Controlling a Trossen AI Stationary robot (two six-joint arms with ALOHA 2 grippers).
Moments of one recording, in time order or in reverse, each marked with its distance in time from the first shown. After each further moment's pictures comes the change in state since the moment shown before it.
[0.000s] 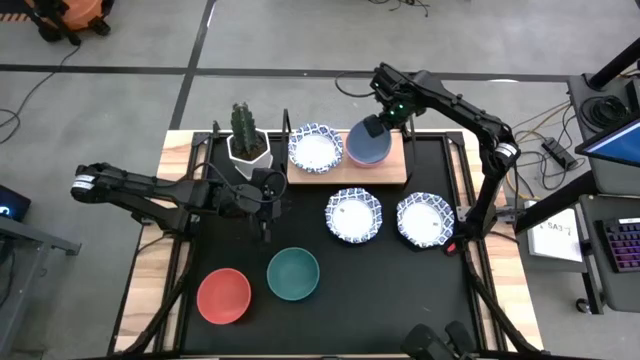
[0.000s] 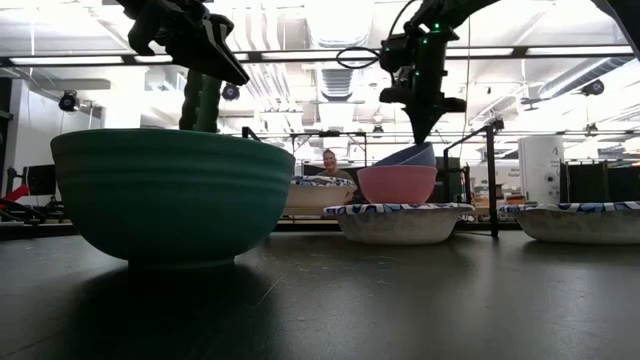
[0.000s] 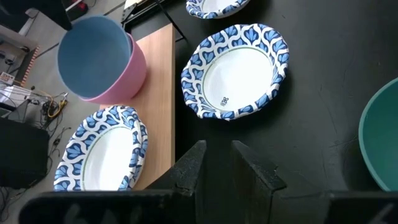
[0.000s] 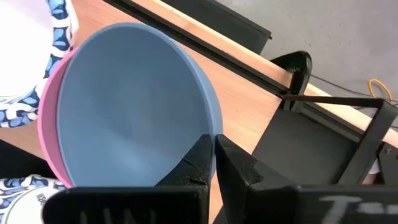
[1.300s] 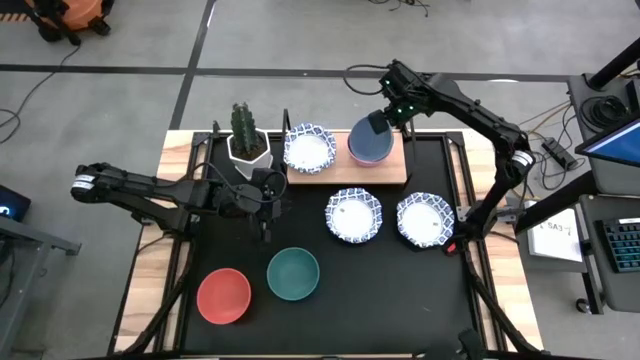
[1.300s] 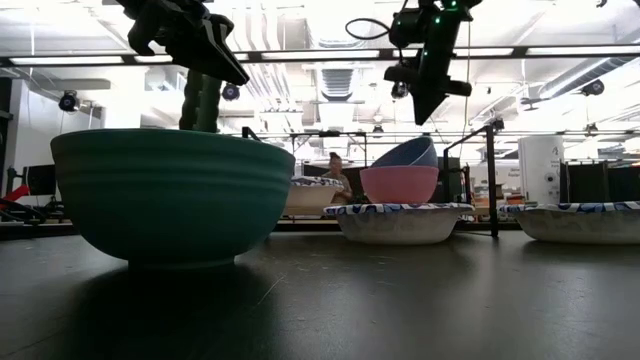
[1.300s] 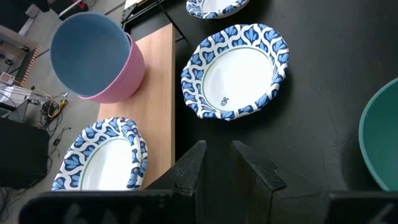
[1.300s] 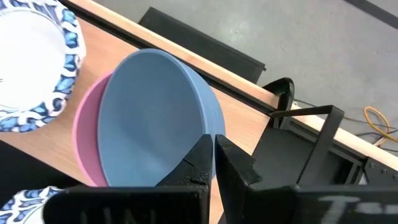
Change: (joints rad) left arm 0.000 0.000 0.000 0.000 0.000 0.000; right arm 0.020 -0.130 -0.058 0.078 0.051 0.008
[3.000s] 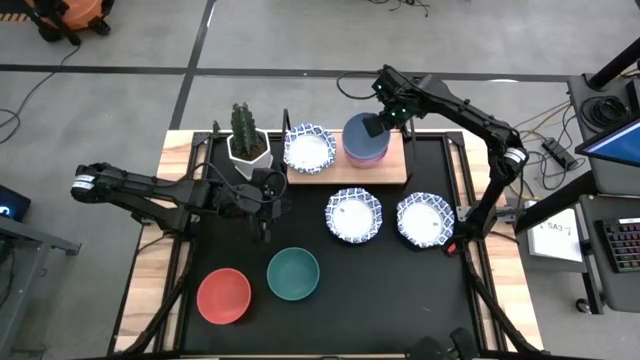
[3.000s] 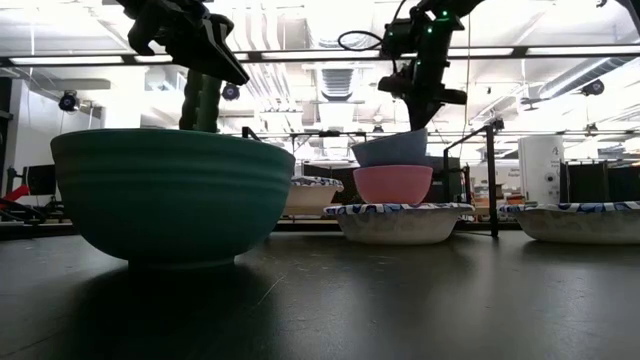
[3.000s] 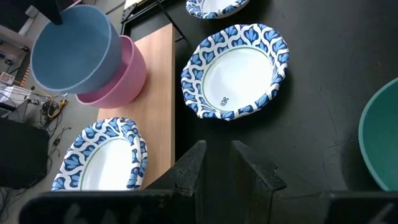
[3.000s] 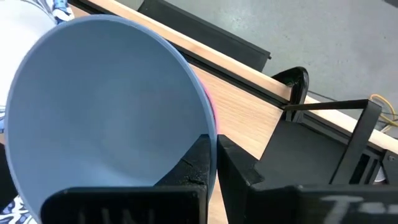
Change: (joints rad) left arm 0.000 0.000 0.000 0.000 0.000 0.000; right arm 0.017 0.052 -0.001 0.000 -0.008 0.045
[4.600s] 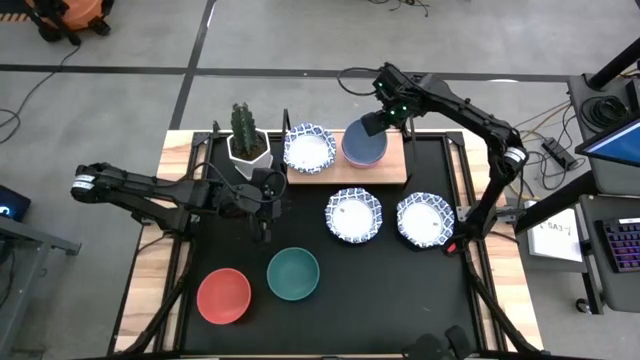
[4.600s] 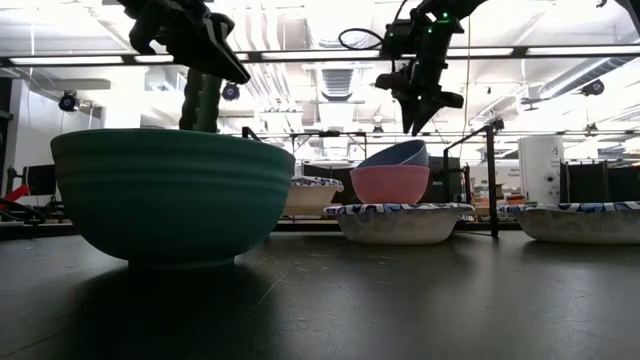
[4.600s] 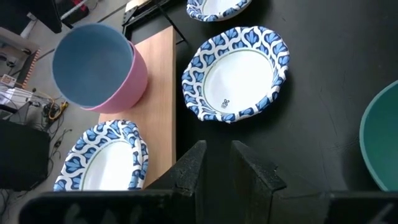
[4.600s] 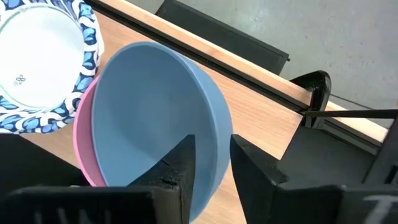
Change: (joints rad) left arm 0.000 0.000 0.000 0.010 0.000 0.006; right arm -0.013 0.005 0.001 0.032 -0.073 -0.008
